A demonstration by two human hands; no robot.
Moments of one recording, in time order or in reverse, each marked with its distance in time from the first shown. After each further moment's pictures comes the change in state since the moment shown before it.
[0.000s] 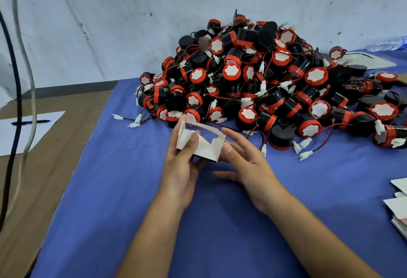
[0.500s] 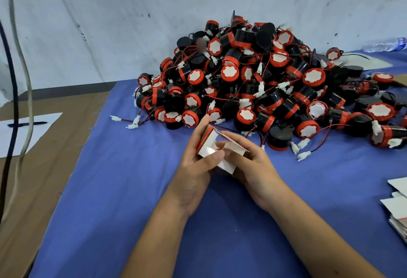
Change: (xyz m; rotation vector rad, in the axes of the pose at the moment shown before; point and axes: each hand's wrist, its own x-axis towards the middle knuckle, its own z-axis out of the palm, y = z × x) left_hand -0.012 0.000 0.017 0.125 -0.288 -0.113; right_hand 0.008 0.003 -0.009 0.124 -0.024 -0.016
